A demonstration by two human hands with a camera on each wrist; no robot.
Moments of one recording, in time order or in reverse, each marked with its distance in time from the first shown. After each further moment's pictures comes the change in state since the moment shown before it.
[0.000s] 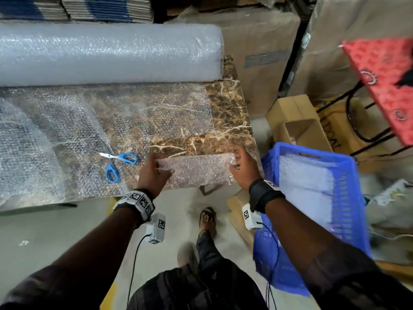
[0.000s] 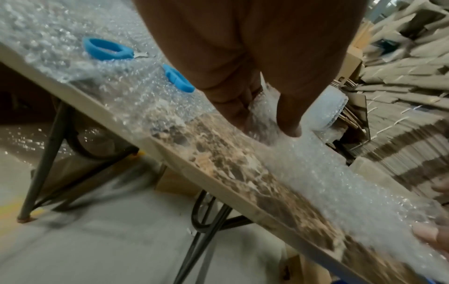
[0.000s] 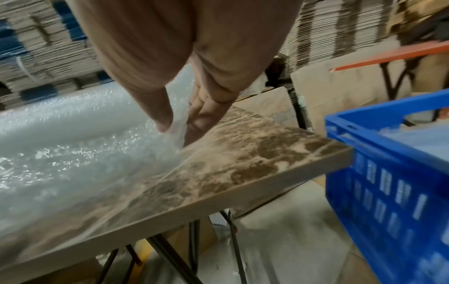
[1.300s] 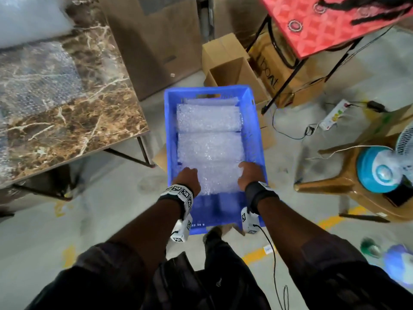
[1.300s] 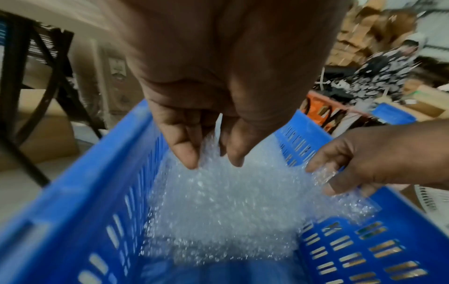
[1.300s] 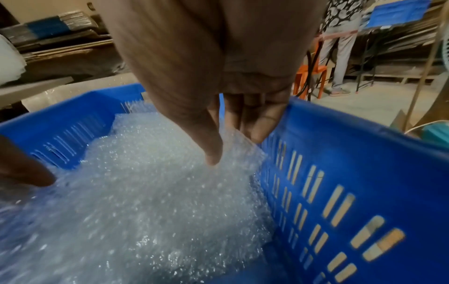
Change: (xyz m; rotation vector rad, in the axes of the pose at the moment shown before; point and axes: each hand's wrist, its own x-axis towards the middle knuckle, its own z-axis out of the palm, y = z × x) left_hand -0.194 0.123 0.396 0.826 -0.670 0.096; right_hand -0.222 0.291 -0.196 -0.380 -0.095 0.609
